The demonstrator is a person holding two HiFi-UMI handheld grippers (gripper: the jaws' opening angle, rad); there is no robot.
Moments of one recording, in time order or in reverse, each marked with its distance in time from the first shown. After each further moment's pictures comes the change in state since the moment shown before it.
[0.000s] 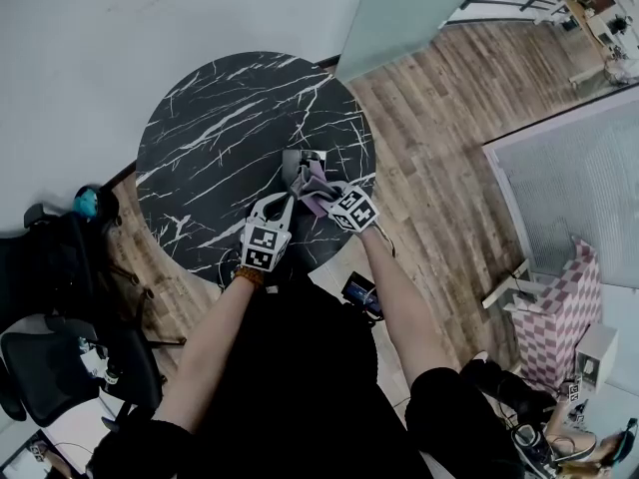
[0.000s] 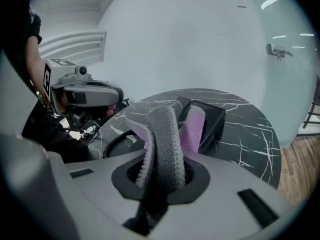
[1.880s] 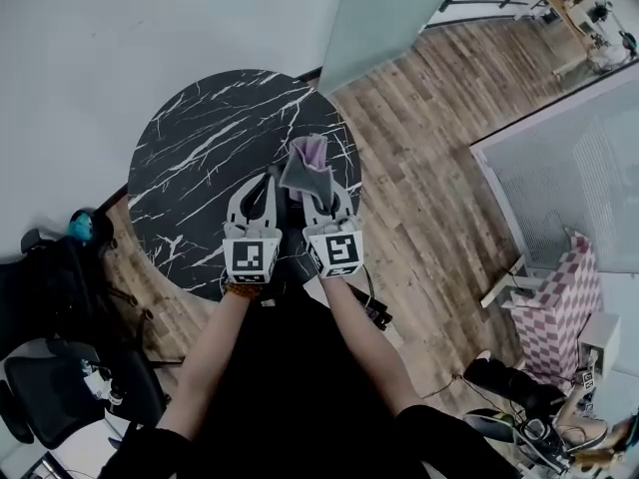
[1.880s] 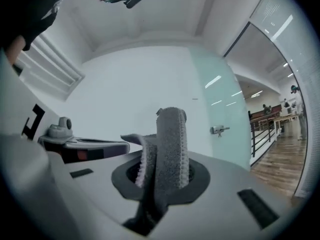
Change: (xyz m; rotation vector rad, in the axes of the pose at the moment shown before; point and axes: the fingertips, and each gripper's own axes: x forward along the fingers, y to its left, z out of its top) left arm -0.056 0.017 0.174 0.090 -0.428 0.197; right arm -0.170 0.033 0.202 0.074 -0.793 -0.612
